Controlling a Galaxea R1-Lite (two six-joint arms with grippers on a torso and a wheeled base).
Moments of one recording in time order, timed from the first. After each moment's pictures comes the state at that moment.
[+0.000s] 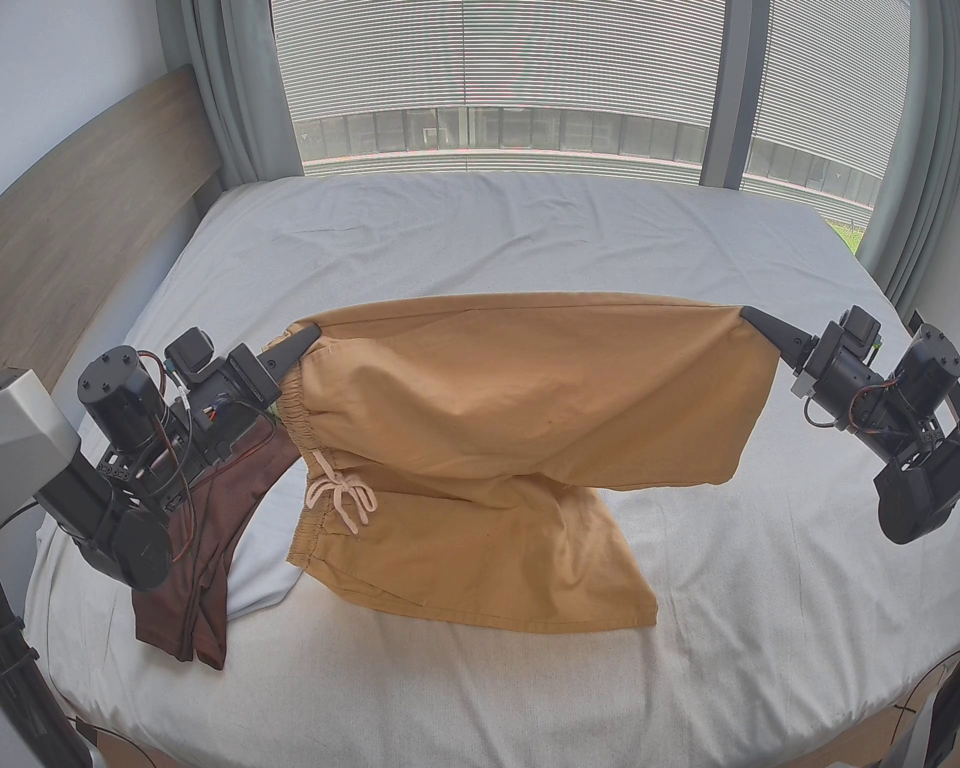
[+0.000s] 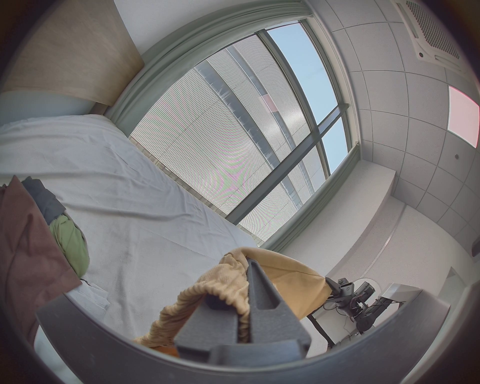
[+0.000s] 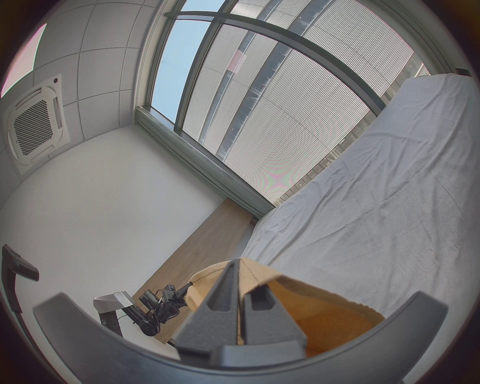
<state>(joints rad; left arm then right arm) -0.17 1.98 -0.68 -1.55 -0.45 -0.74 0.04 1.89 -0.68 -1.54 0.69 0.87</state>
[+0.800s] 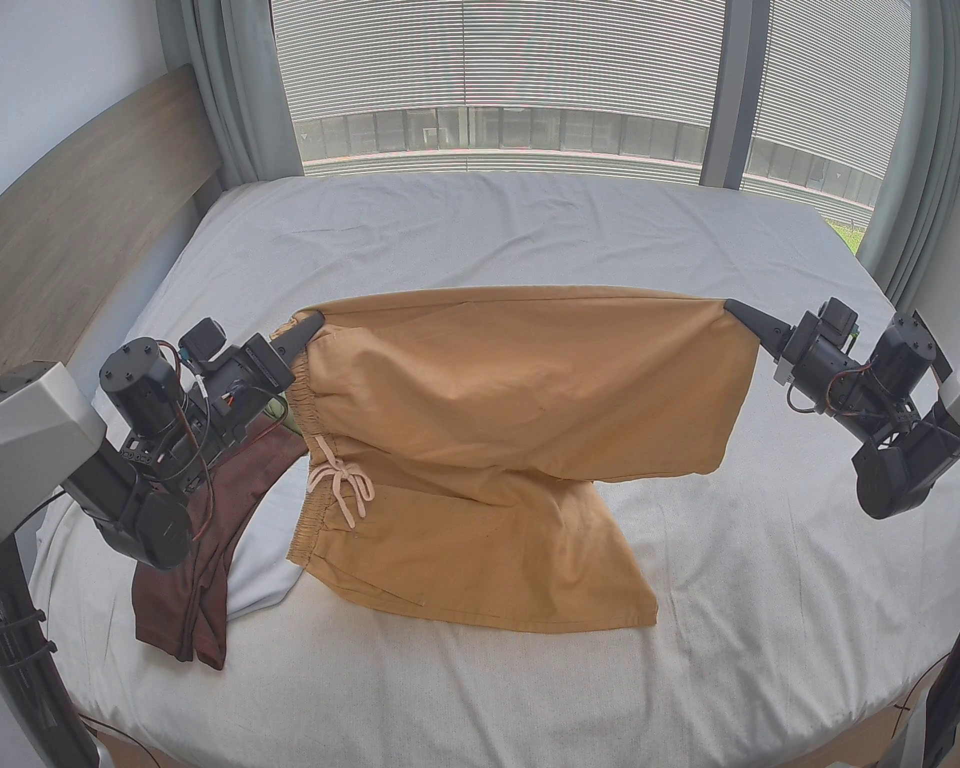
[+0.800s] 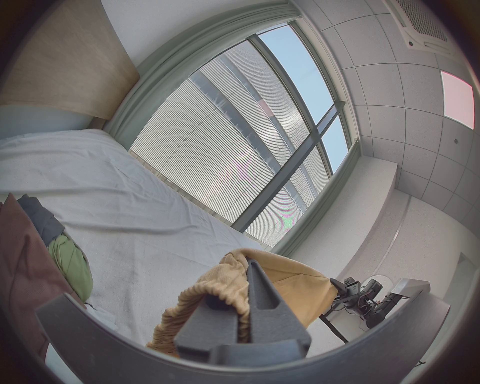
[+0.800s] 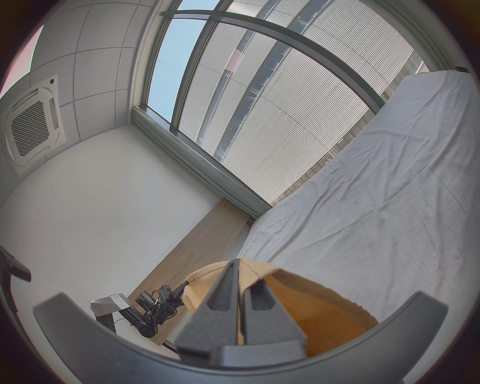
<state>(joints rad) -0.15 2.07 -0.80 -1.55 -0.41 -0.68 0.03 2.00 -0.83 -1.49 0.69 0.87</state>
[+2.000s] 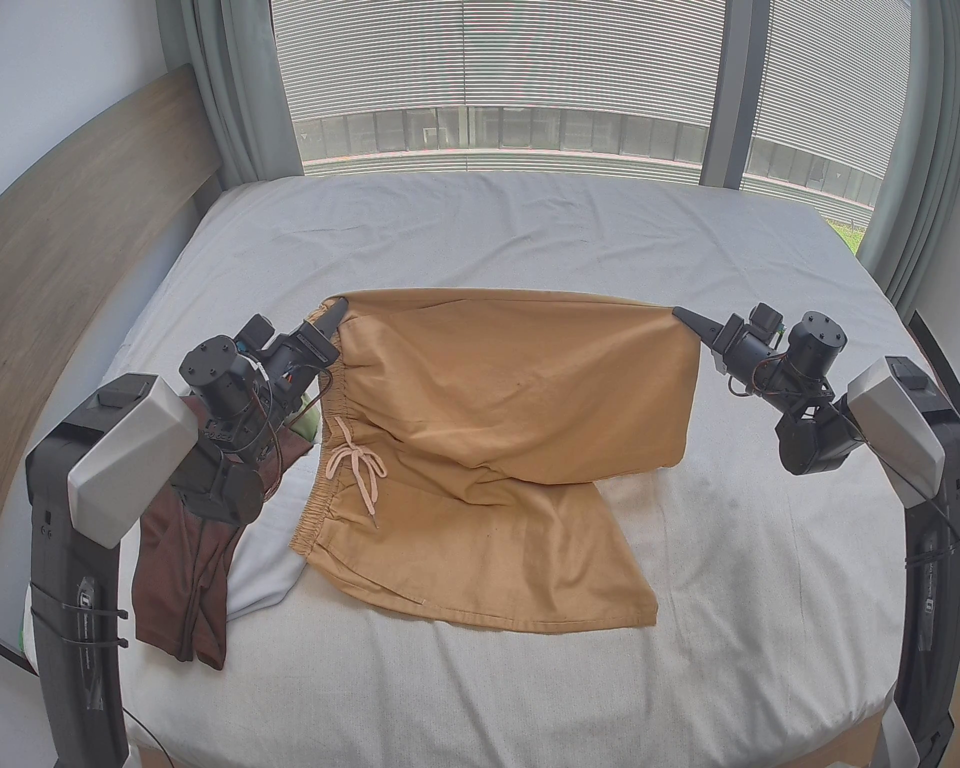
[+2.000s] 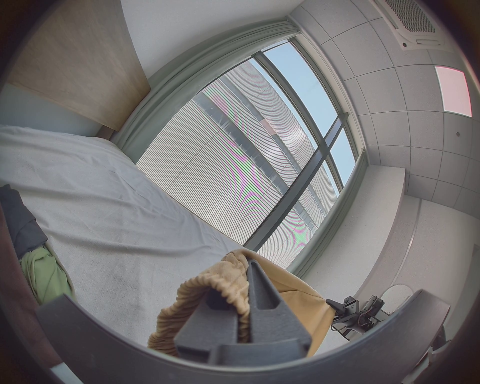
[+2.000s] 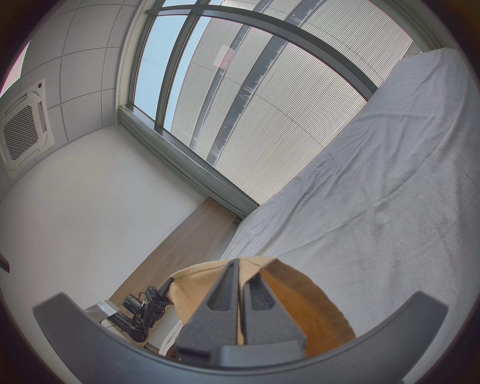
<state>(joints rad) -0.15 2.44 -1.31 -1.51 -0.28 -0.68 0.02 2.47 -1.49 -1.26 0.69 0.87</state>
